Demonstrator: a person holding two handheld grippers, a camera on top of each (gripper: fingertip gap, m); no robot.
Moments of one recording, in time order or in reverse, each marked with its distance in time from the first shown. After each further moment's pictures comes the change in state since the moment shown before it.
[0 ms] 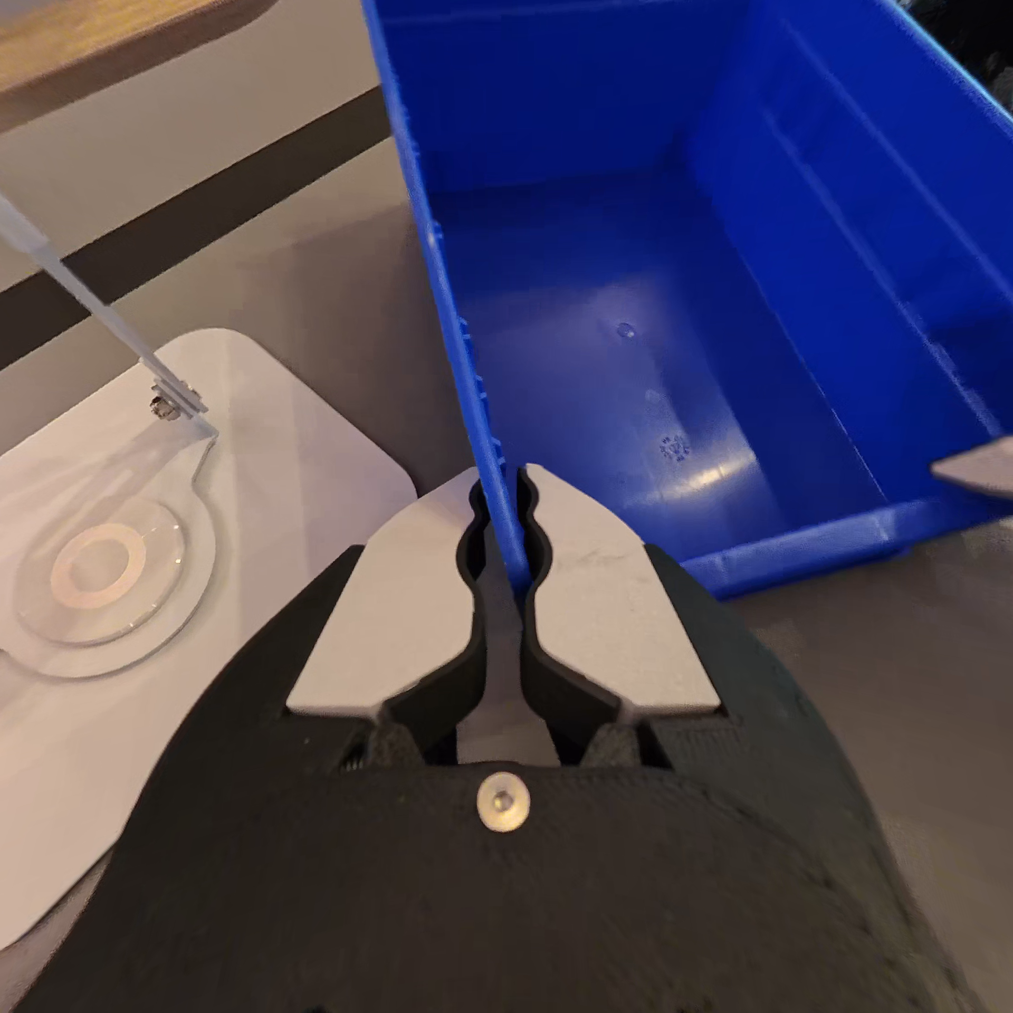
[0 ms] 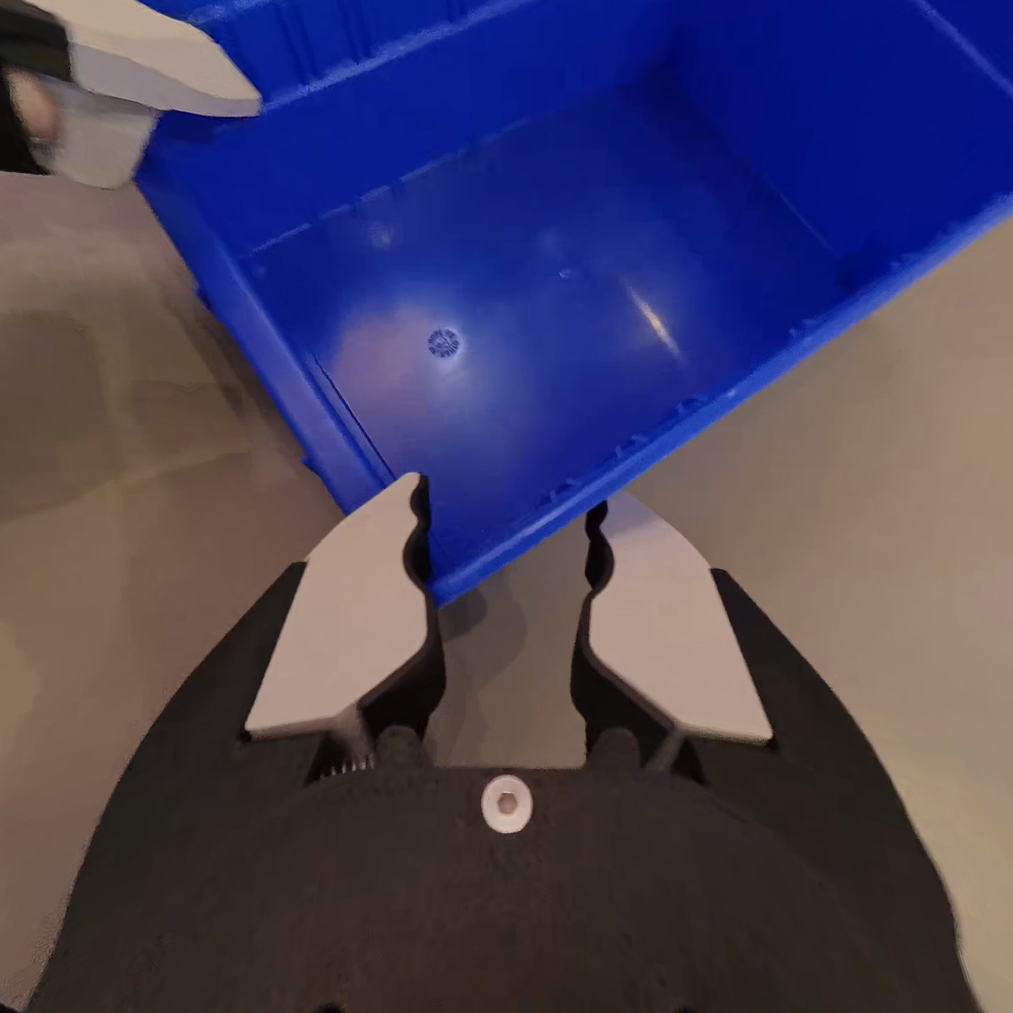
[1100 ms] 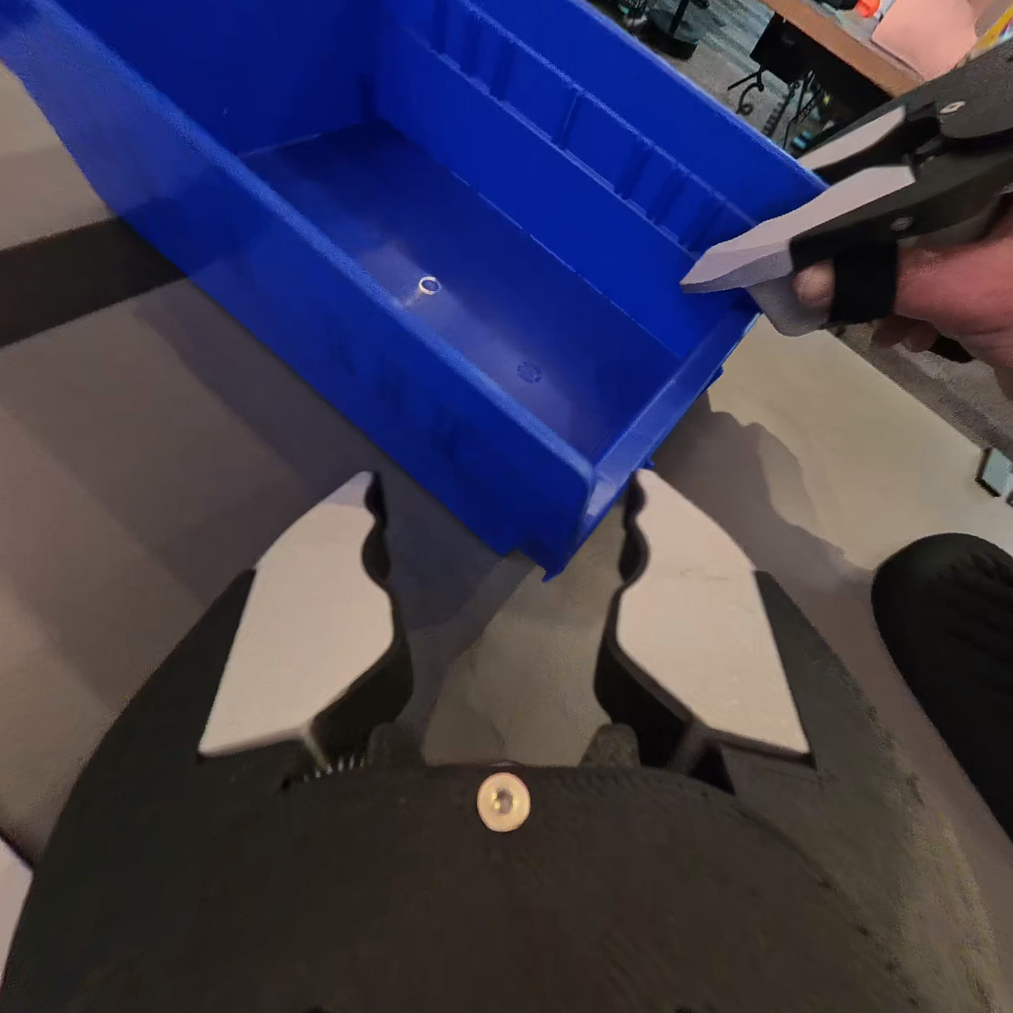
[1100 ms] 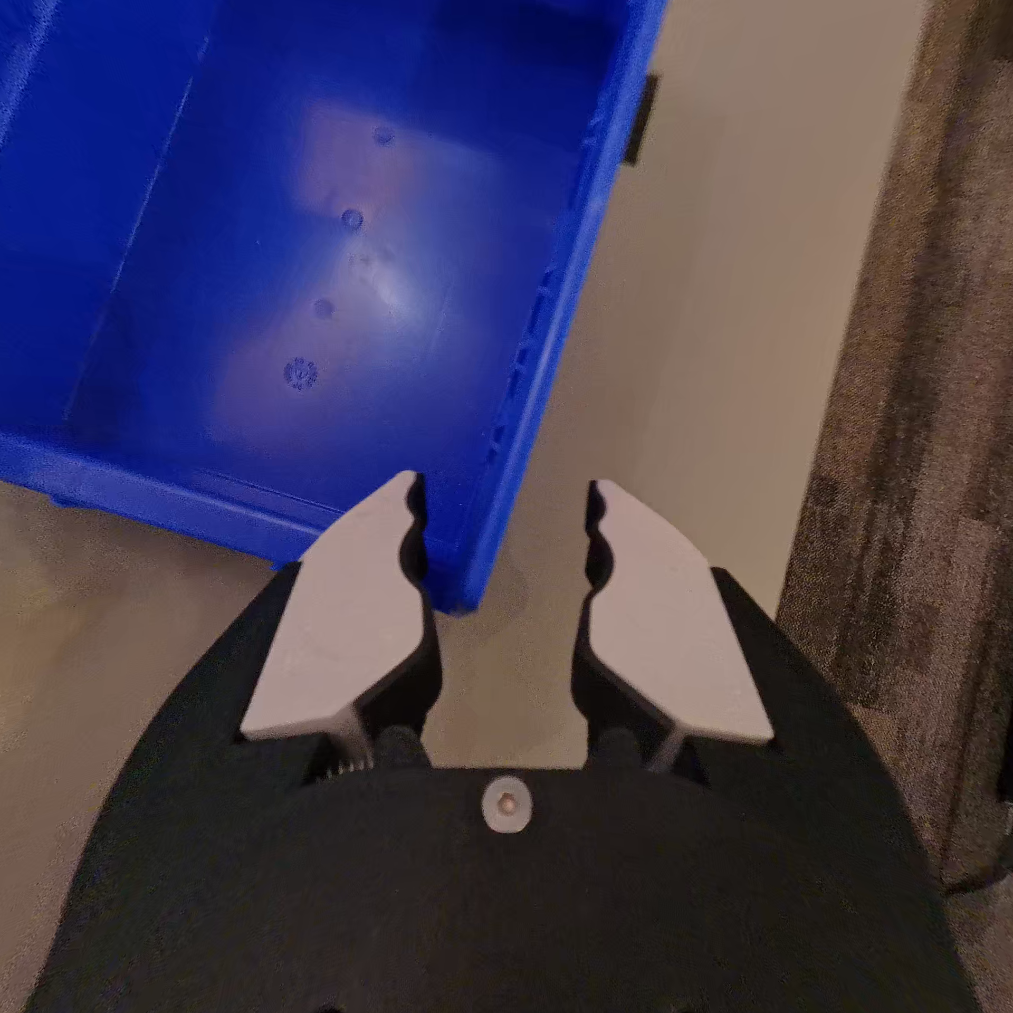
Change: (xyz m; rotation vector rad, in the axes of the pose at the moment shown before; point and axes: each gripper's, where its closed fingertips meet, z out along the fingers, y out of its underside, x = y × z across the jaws) left arm 0.058 -0.084 0.125 0.066 0.154 -0.168; right arm 0.246 -0.042 0.068 -0.159 0.039 0.103
